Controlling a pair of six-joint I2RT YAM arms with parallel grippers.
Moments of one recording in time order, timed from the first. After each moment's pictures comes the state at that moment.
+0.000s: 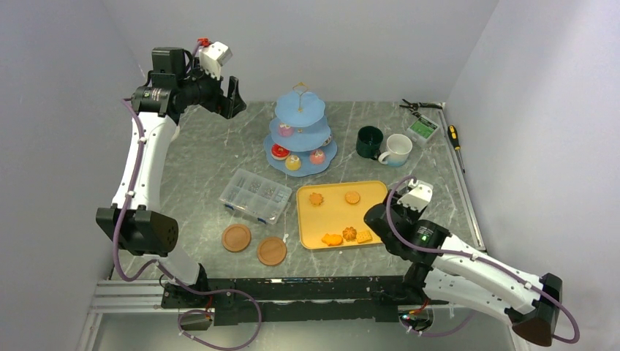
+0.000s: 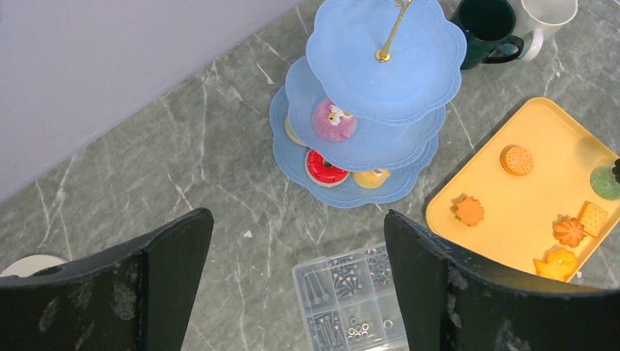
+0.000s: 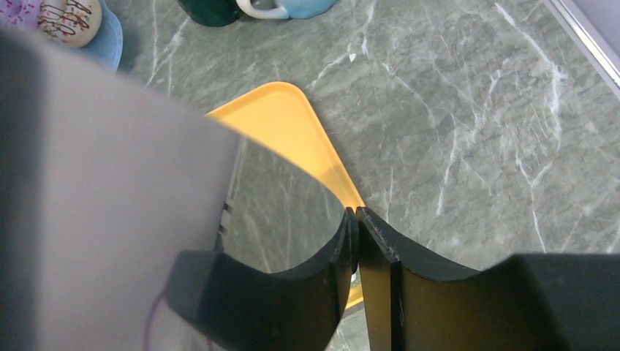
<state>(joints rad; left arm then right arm) -0.07 1.63 1.92 -0.82 0.54 0.27 0.95 0.74 0.62 -0.84 1.04 1.07</state>
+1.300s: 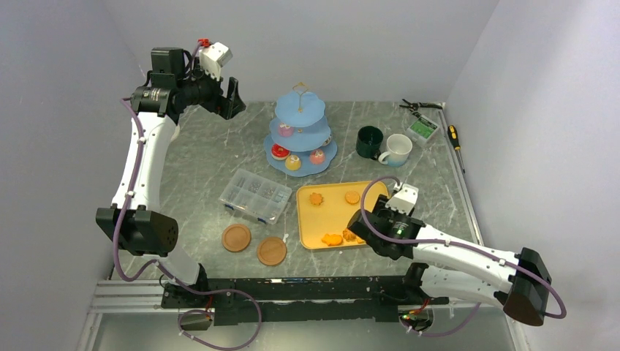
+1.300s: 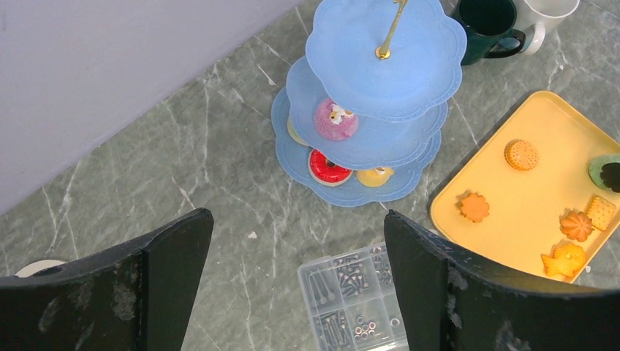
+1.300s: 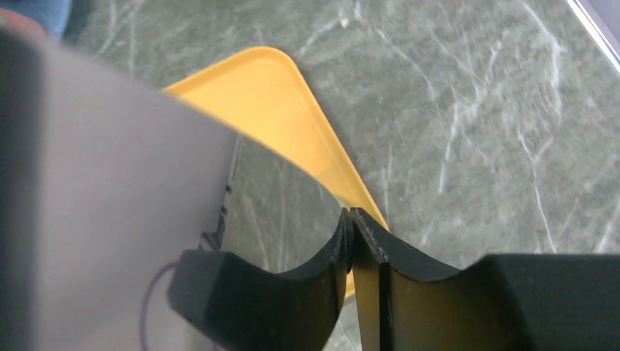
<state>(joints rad) -0.06 1.63 1.92 -0.82 0.55 0.30 1.02 0.95 0.62 -0.94 1.05 1.30</state>
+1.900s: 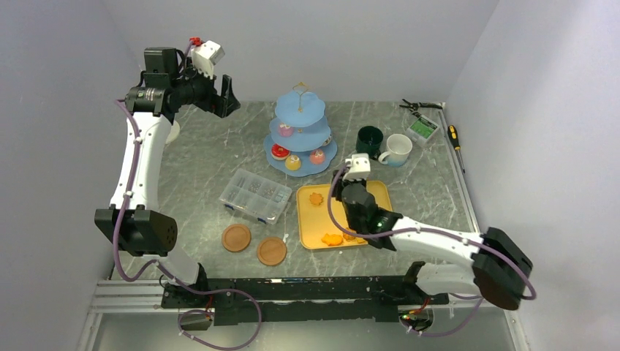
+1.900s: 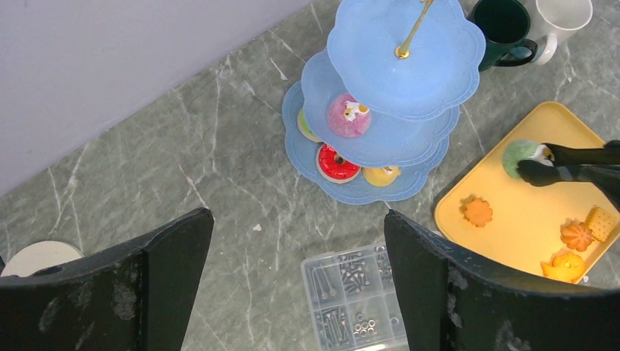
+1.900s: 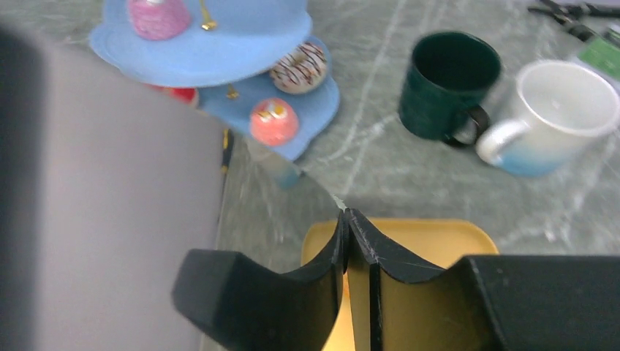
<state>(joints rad) -0.03 1.63 1.92 -0.82 0.55 0.27 0.95 1.13 0.55 0.31 0.84 0.24</state>
